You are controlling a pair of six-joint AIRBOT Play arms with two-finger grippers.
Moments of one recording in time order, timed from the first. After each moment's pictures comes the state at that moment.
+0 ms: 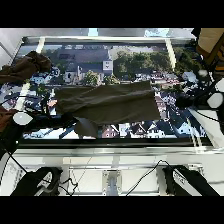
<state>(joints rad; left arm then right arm) 0.02 -0.84 0.59 0.81 -1.05 -1.44 -0.20 -1.00 0.88 -1.47 1.08 1.45</state>
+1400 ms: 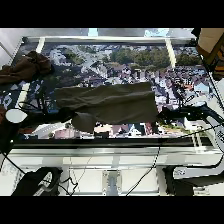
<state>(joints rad) 0.02 -0.80 0.68 0.78 -1.05 -1.40 -0.38 -1.51 0.84 -0.77 1.10 0.93</state>
